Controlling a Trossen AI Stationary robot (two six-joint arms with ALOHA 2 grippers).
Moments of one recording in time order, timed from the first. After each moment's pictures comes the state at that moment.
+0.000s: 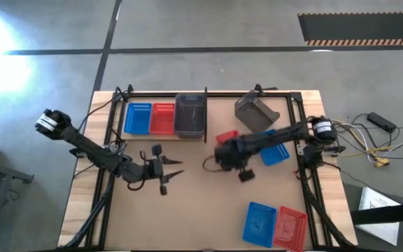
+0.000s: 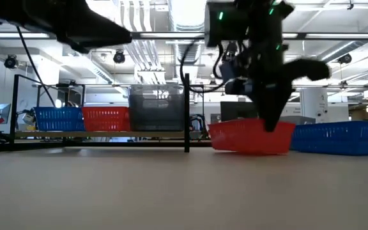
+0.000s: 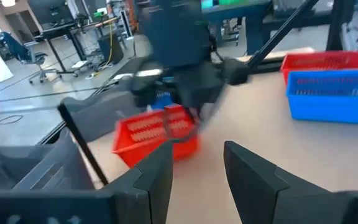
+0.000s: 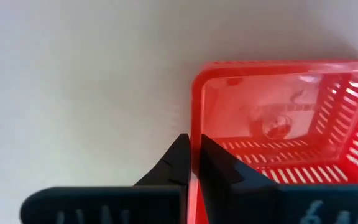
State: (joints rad) left arm -0.50 1.21 0.46 0.57 -0.70 0.03; right arm 0.08 1.85 1.32 -1.02 0.01 -0.29
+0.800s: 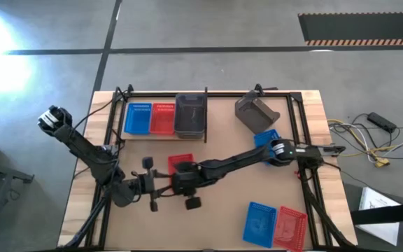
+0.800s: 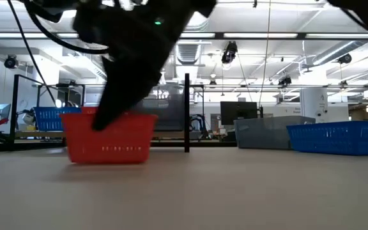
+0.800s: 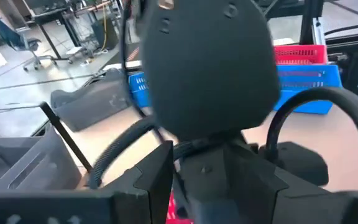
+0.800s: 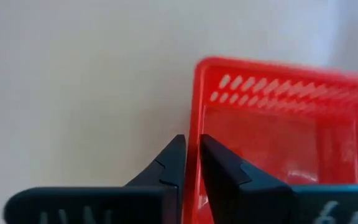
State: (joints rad) left arm -0.75 1.20 0.66 0.15 -0.93 -0.18; right arm 0.22 2.38 2.03 -0.65 0.00 -0.07
